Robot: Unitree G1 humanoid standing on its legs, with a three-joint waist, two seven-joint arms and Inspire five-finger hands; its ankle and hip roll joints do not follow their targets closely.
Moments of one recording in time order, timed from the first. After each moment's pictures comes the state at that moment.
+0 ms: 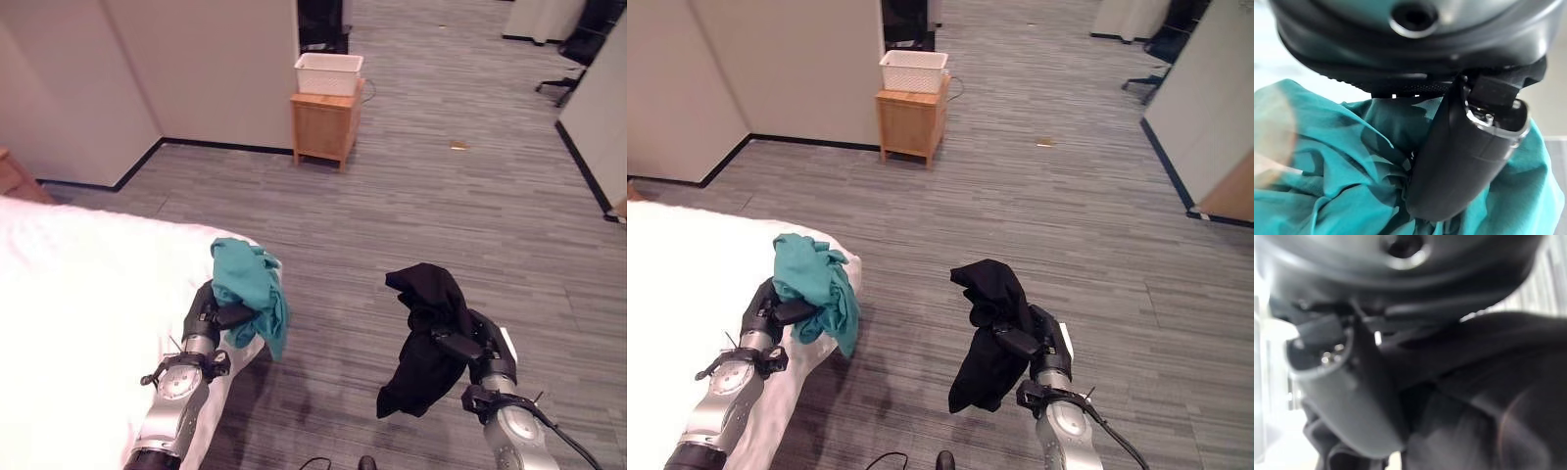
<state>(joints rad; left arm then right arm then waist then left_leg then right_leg) -0.08 0.34 -0.08 0.20 -0.39 -0.03 0.10 0.20 -0.30 -0.16 0.13 0.36 -0.05 -0.07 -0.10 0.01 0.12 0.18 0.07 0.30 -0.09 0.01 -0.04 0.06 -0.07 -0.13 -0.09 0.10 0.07</state>
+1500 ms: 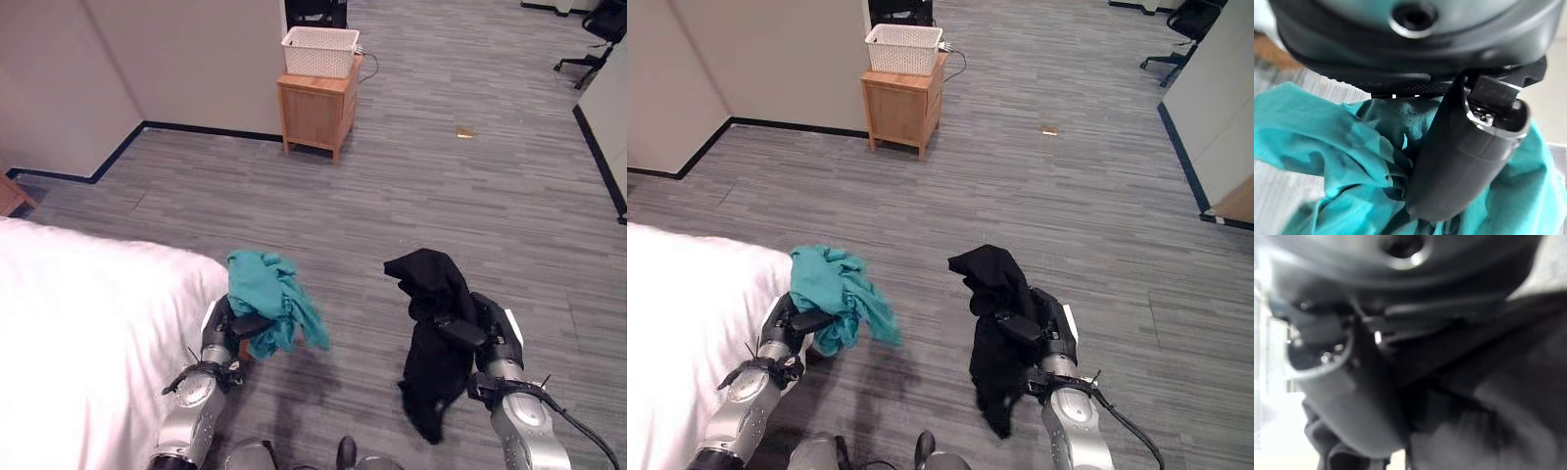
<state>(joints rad) 0.03 0.27 -0.09 0.24 -0.47 -0.03 0.05 0.14 -0.34 -0.09 0.07 0.37 -0.03 -0.07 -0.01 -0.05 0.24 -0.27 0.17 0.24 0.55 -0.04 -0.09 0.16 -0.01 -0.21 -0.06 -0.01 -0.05</state>
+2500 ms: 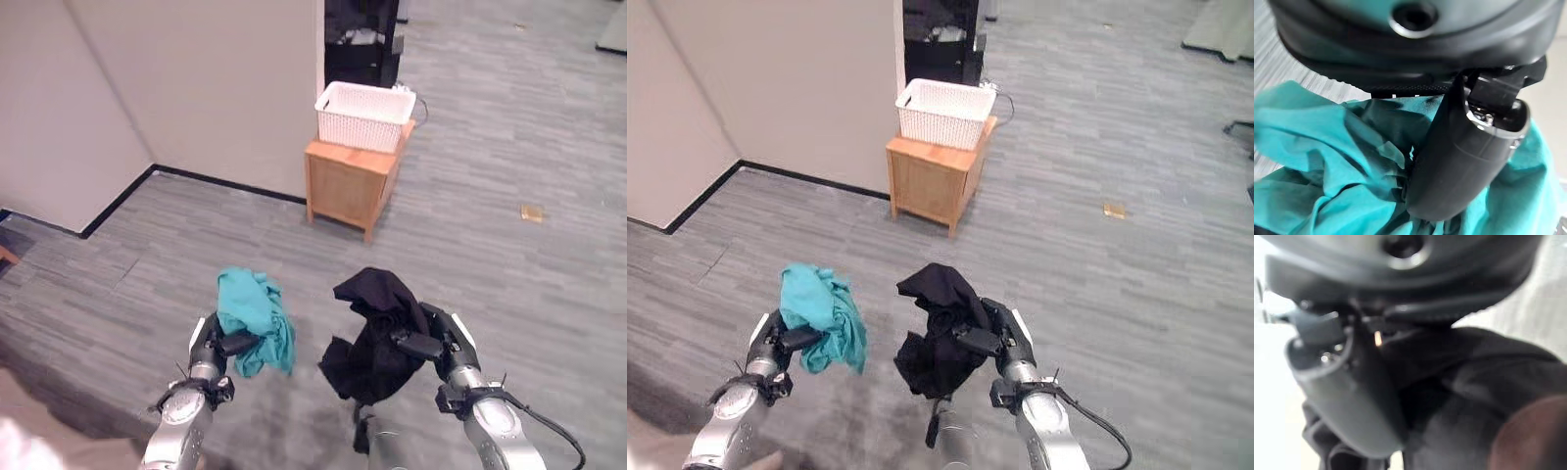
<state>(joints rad) 0.07 0.27 -0.10 0.30 -0.43 -0.01 0.05 0.12 -0.35 0.01 0.11 0.36 0.00 0.02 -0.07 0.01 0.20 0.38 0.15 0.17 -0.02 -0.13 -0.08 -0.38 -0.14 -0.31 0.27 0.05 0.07</state>
